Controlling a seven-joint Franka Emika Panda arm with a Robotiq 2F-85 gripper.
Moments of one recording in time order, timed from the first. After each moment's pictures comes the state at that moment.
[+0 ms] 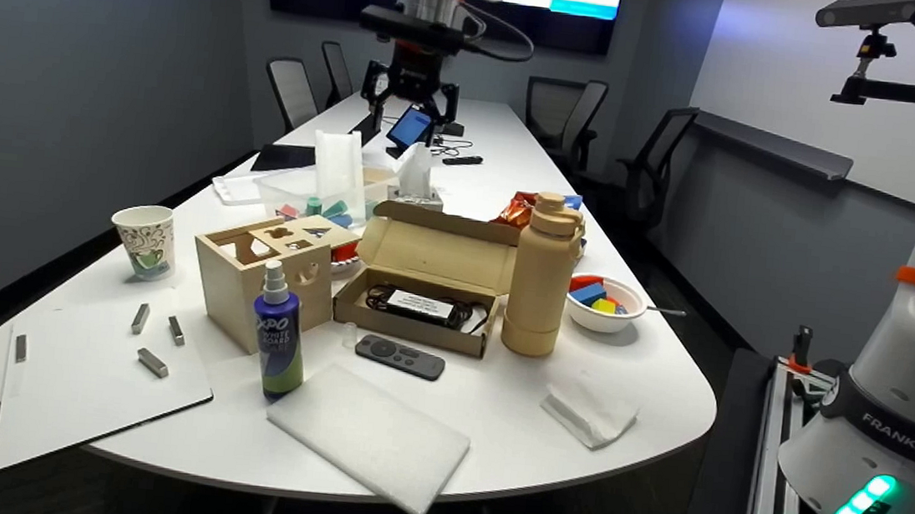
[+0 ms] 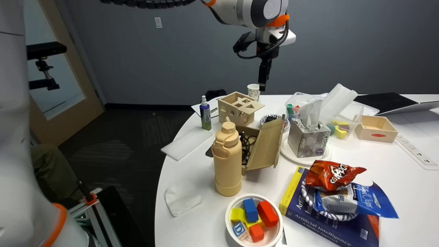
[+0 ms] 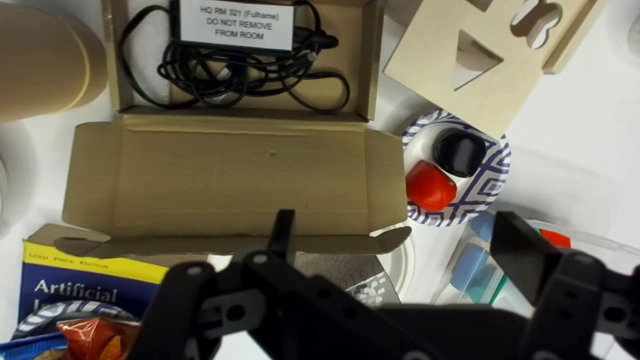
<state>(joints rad) 0.03 0.37 -0.01 -1.62 0.08 2.12 1.10</state>
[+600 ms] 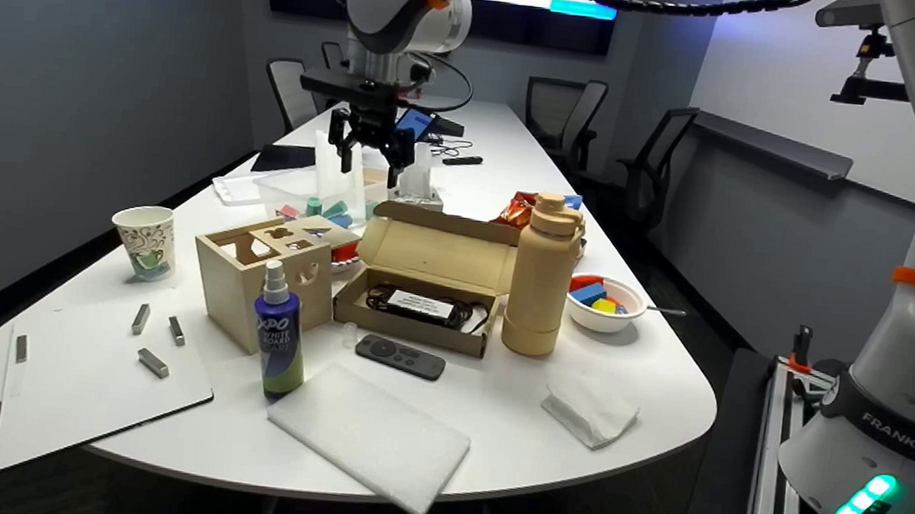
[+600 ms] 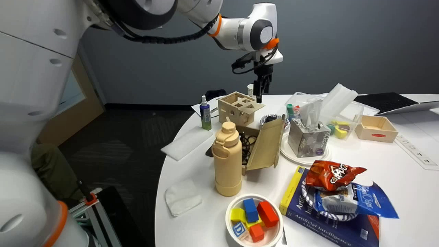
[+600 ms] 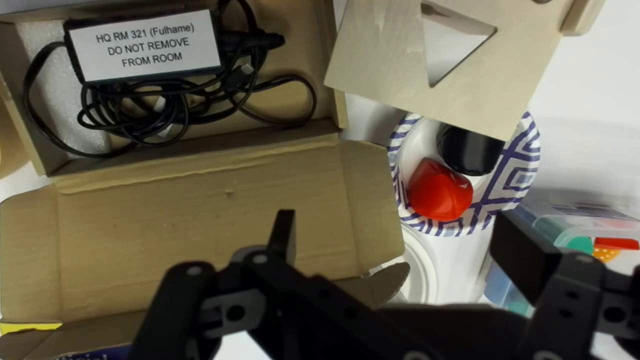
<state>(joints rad) 0.15 0.62 -0.06 -1.41 -0.01 2.13 1.40</state>
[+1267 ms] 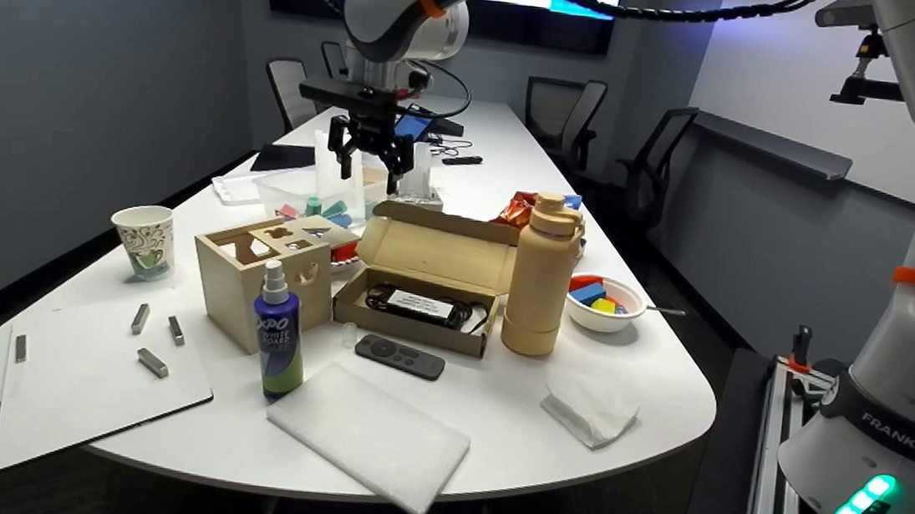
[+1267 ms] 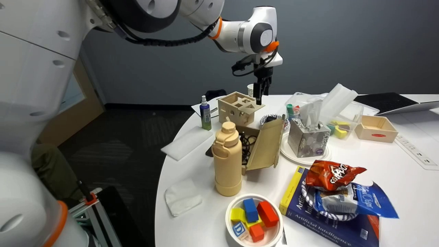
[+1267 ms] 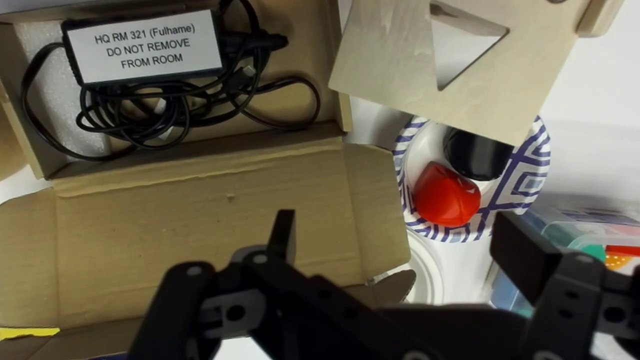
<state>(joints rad) 0.14 0.64 -0.06 -1.41 -0.01 2.13 1.39</state>
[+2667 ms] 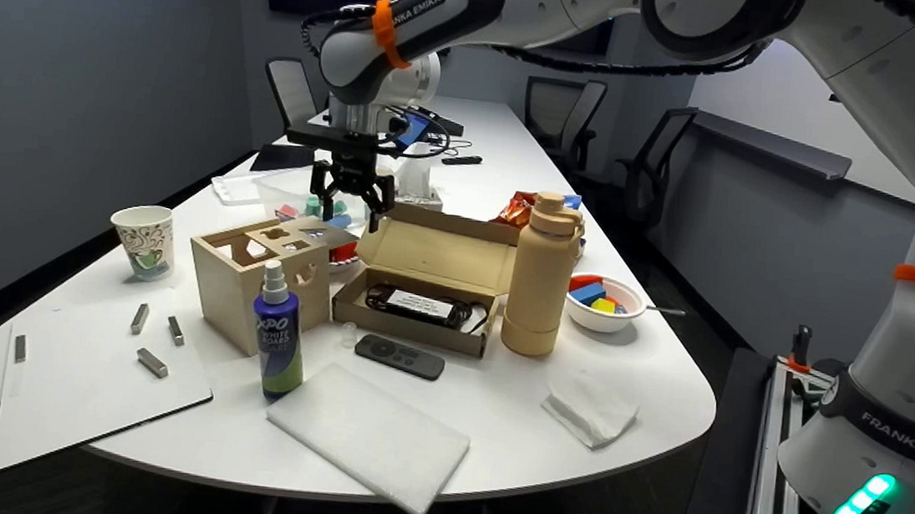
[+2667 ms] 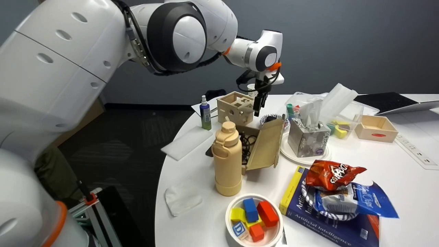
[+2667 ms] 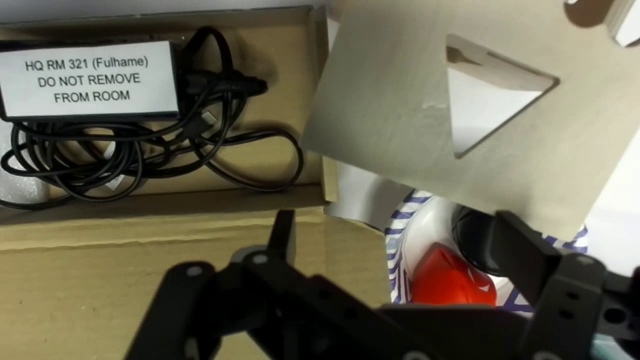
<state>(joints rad) 0.11 0.88 -0.02 -1.17 0.09 2.05 1.27</state>
